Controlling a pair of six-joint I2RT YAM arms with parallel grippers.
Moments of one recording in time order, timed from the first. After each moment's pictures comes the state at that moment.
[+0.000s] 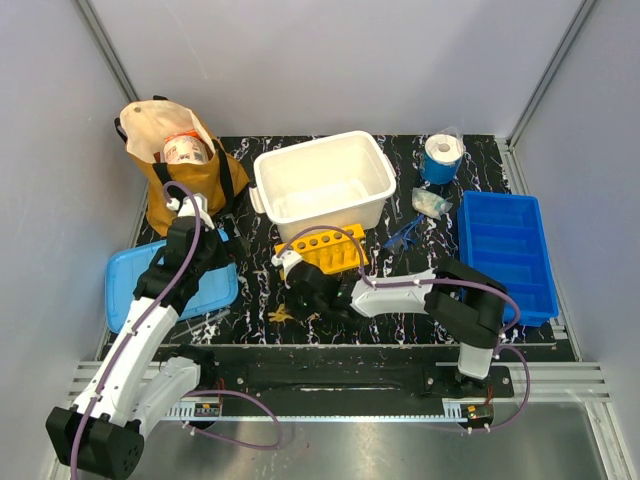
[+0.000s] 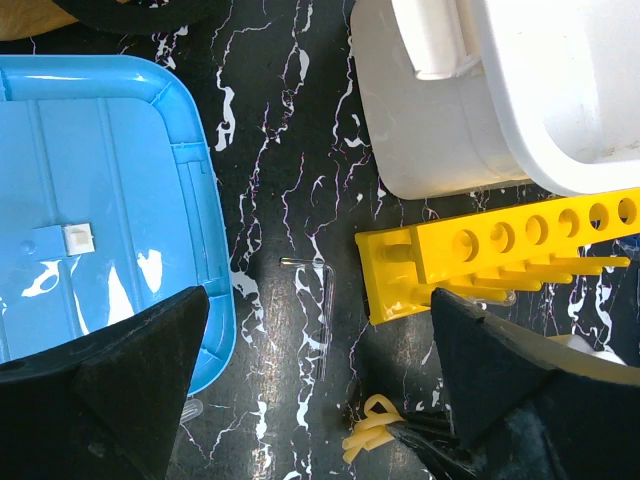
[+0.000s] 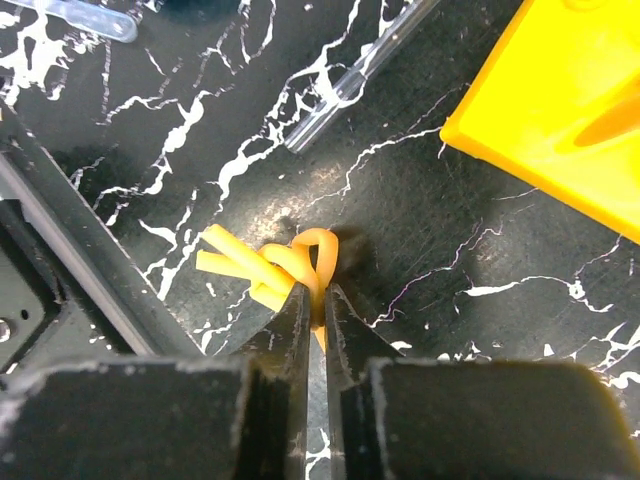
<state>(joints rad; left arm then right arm) -0.24 0.82 0.76 -0.55 -0.09 -0.47 1.17 1.84 1.03 0.07 0.03 0.43</state>
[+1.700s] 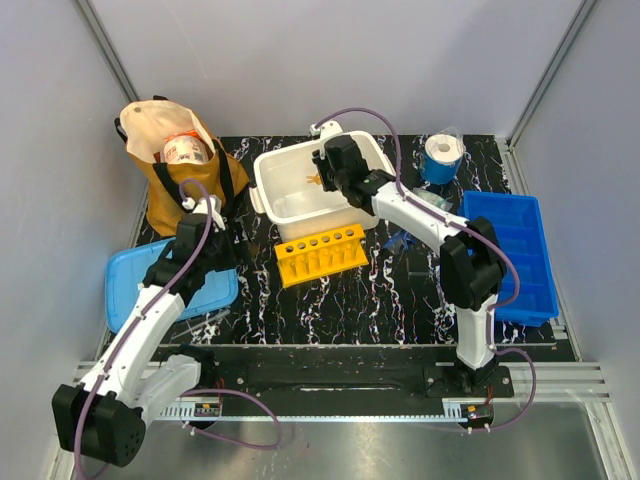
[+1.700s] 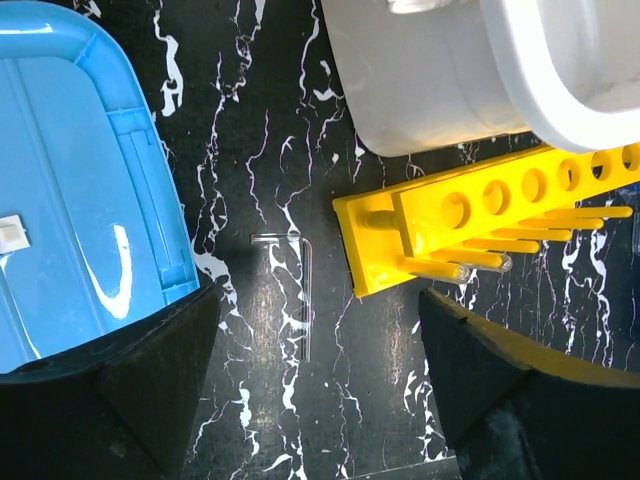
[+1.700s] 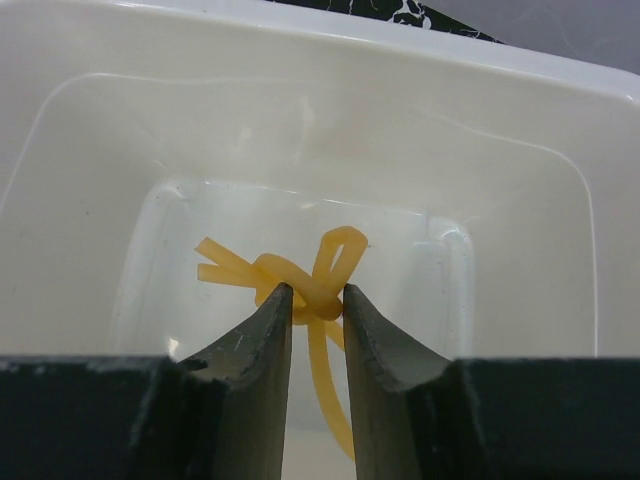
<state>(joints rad) -0.24 0.90 0.74 -0.52 0.03 -0.45 0.66 1.98 1.69 -0.18 0.21 0.03</state>
